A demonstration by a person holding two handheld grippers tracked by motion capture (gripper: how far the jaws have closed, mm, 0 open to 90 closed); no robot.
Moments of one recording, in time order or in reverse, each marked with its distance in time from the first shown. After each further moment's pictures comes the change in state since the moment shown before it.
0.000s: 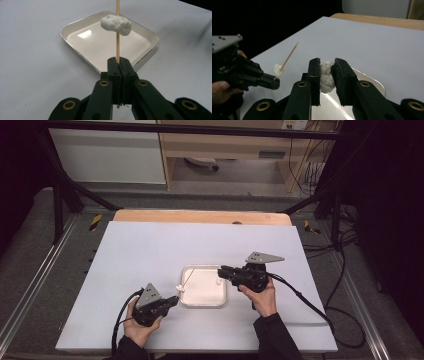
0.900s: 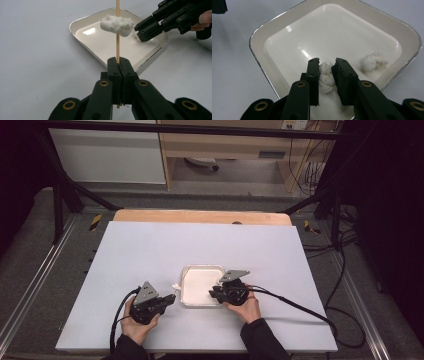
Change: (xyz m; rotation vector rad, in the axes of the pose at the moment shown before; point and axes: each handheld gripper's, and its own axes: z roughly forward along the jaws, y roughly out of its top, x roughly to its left) left arm 0.010 -0.002 -0.002 0.018 0.028 -0.030; right arm -0.001 -0.065 0.061 0.338 -0.133 -0.166
